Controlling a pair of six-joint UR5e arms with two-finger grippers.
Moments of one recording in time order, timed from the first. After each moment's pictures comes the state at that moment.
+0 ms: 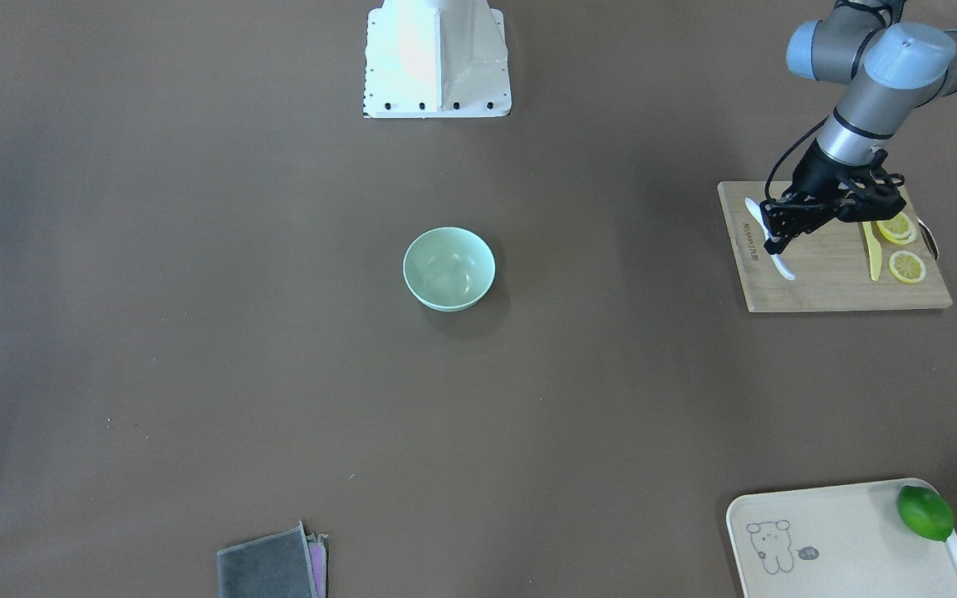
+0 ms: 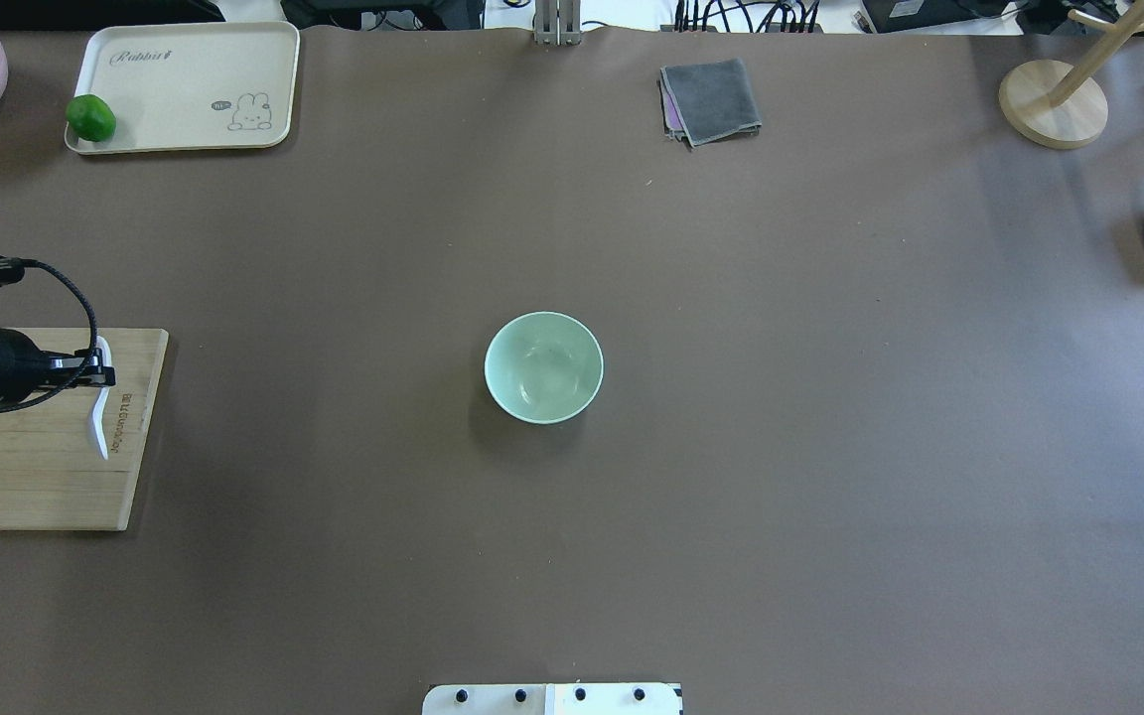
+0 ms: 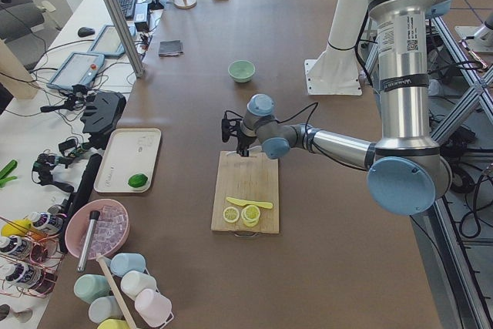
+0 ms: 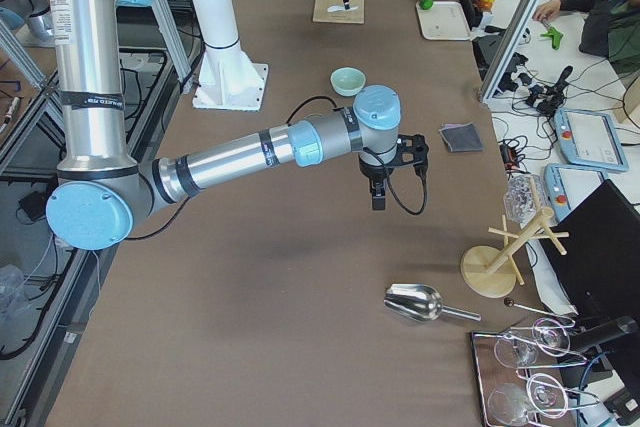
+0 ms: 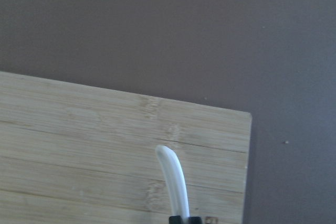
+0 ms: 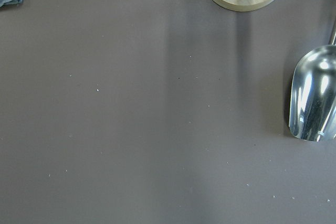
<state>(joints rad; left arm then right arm) -0.78 -1.48 -1.82 -2.34 -1.90 -1.26 1.45 -1.55 1.89 -1.56 2.42 0.30</state>
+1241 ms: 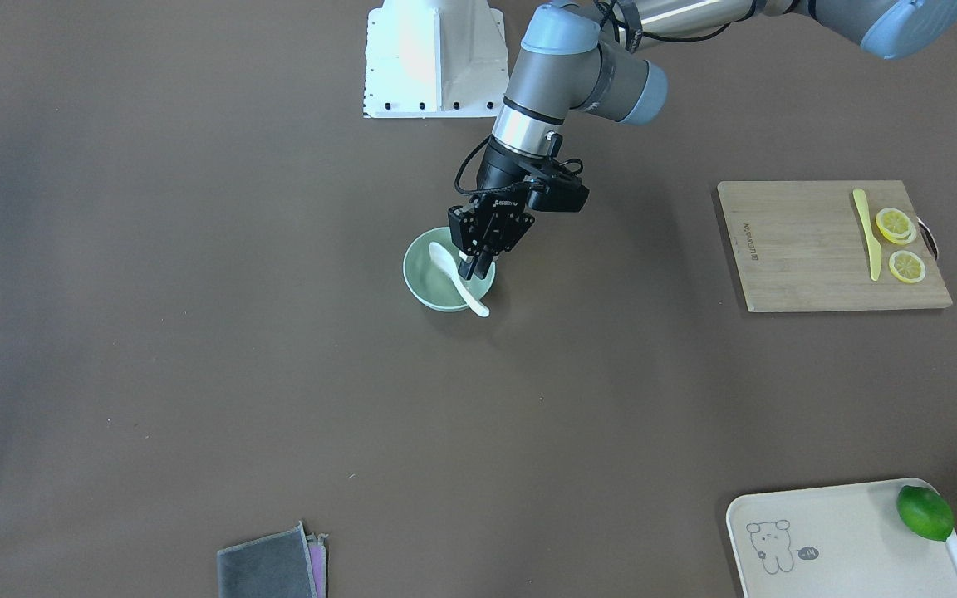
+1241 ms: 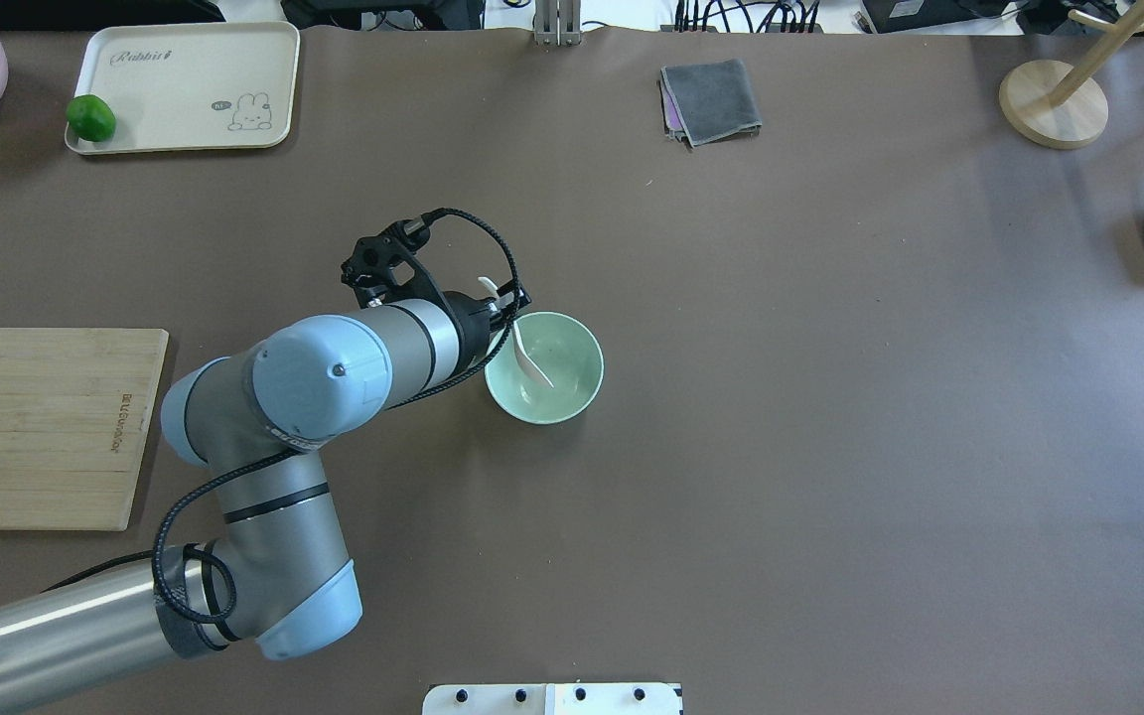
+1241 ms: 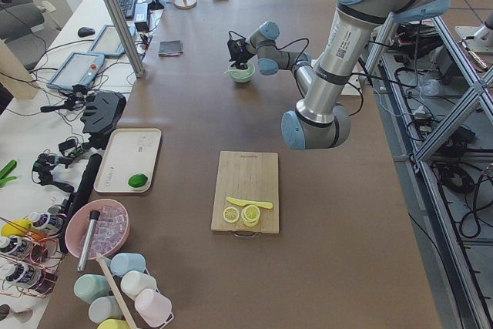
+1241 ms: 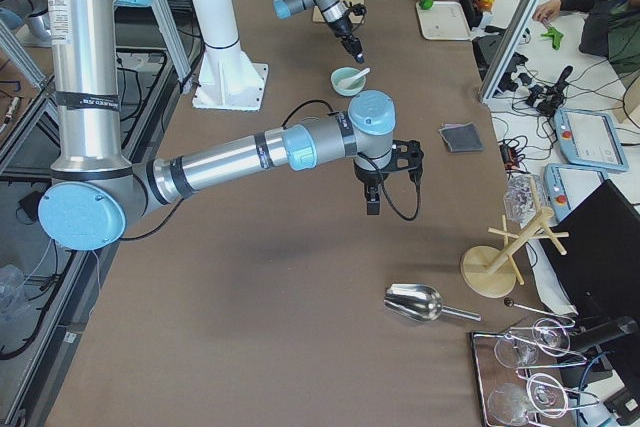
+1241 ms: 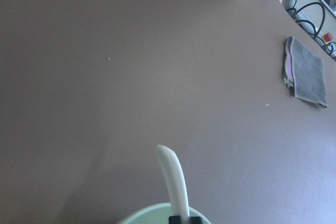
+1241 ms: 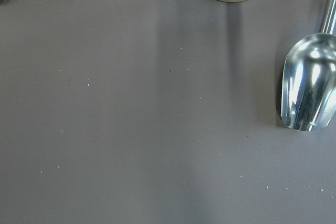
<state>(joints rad) -0.42 -2.16 -1.66 -2.14 -1.35 -1.80 1.45 -1.57 1.90 -1.56 2.41 0.31</state>
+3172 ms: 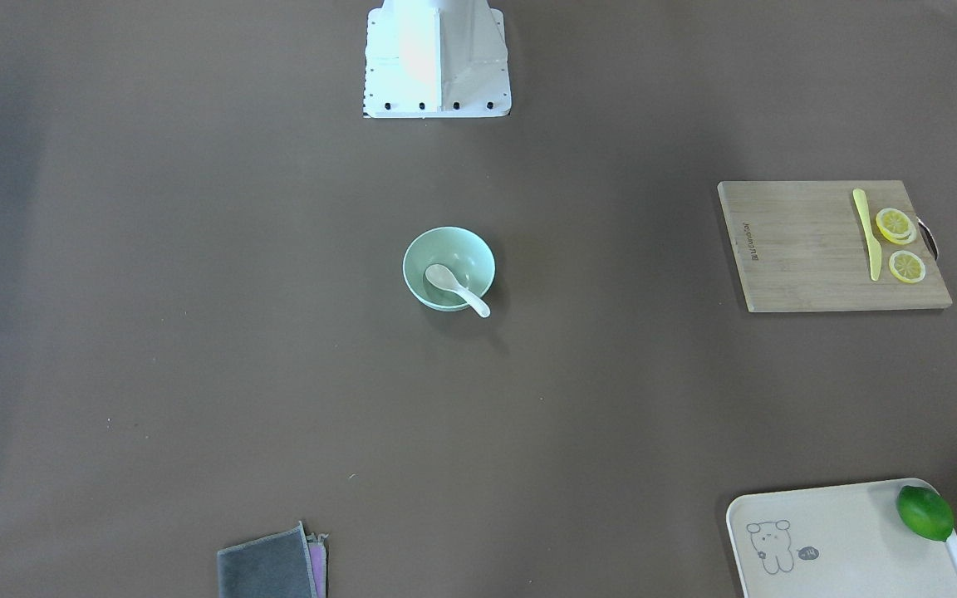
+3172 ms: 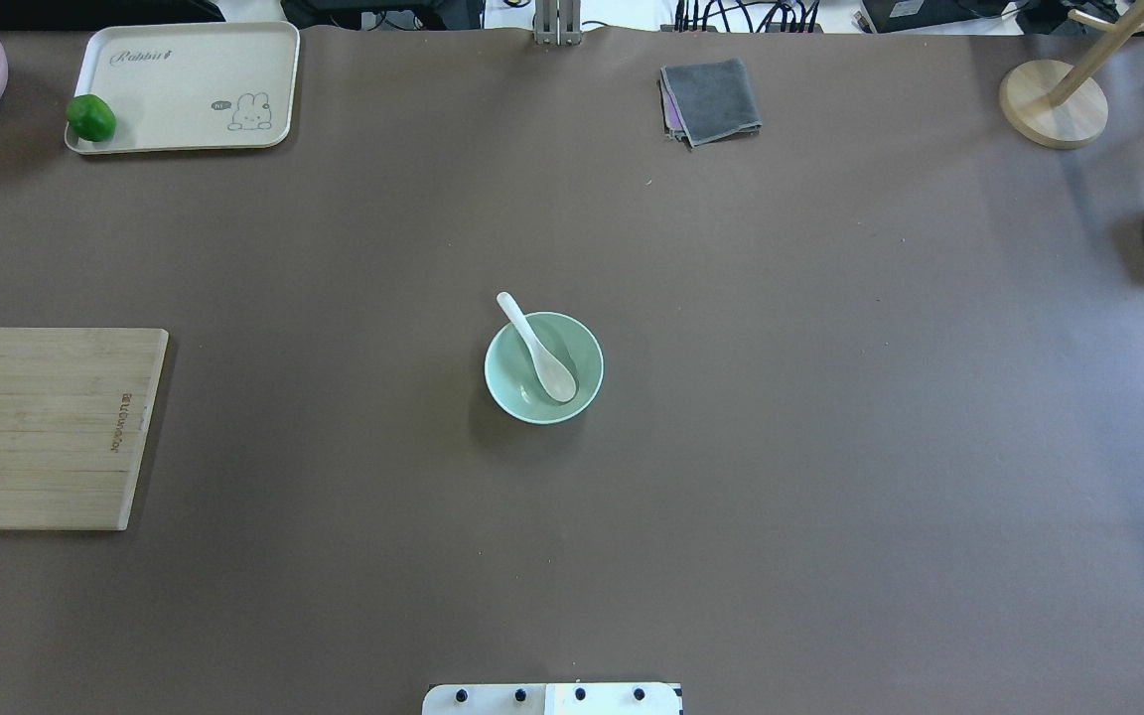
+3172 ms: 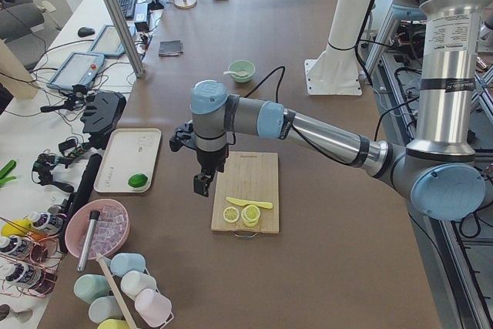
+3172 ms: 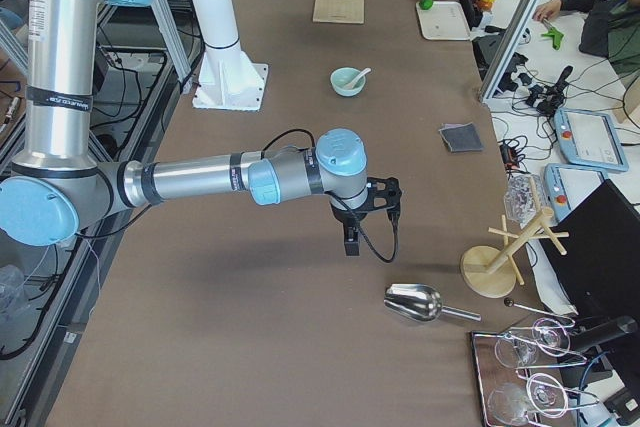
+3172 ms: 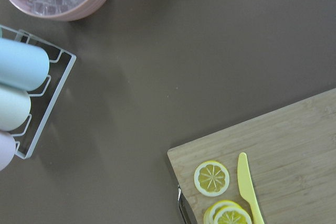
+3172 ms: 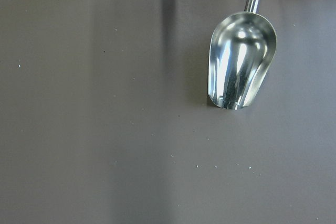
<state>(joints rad) -1.53 -1.55 -1.89 -1.37 -2.23 0.25 1.56 -1.72 1.86 -1.50 2.38 0.14</state>
